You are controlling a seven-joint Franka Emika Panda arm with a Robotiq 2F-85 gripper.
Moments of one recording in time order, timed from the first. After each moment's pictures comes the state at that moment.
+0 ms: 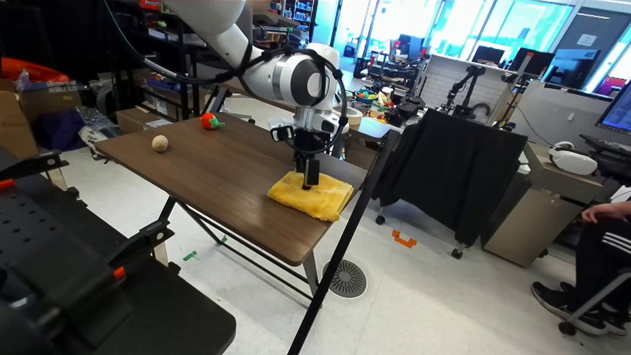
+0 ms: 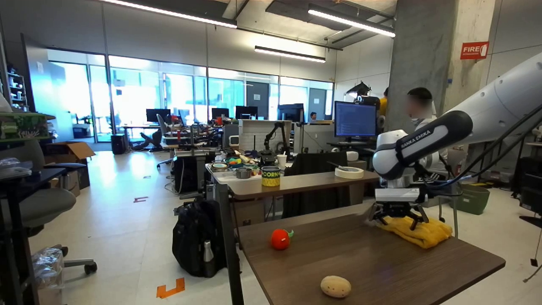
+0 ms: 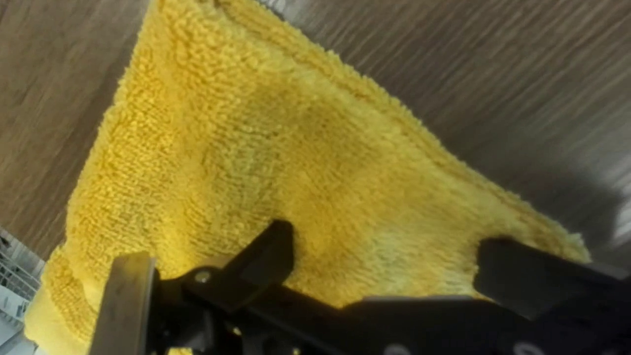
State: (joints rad) arm -0.06 1.45 -0.18 -0.71 0.03 2.04 0.70
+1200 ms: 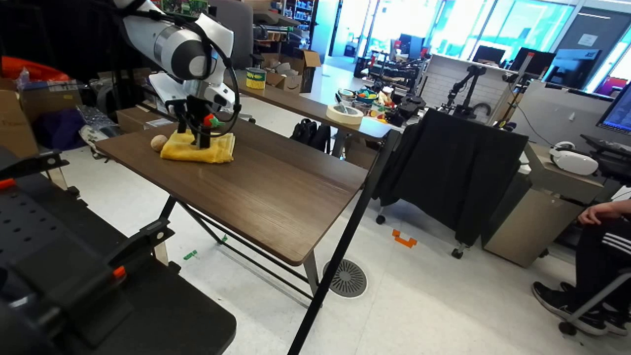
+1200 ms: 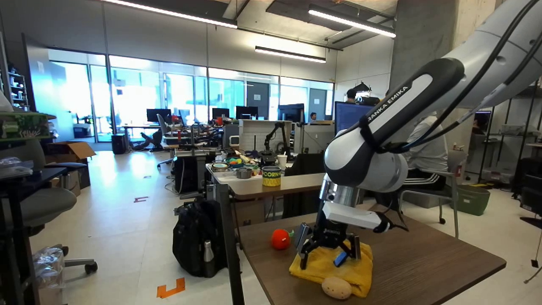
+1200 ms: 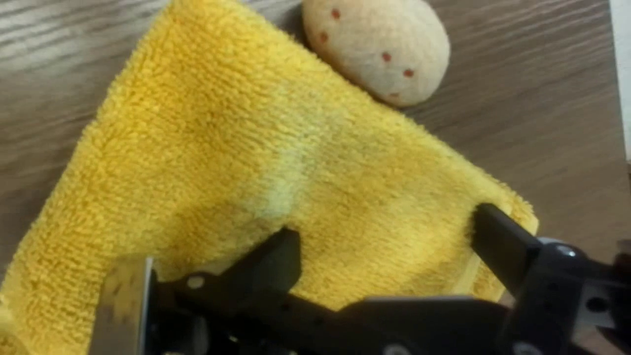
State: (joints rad) arm 0.07 1.12 0.24 -1.39 0.09 2.45 0.35
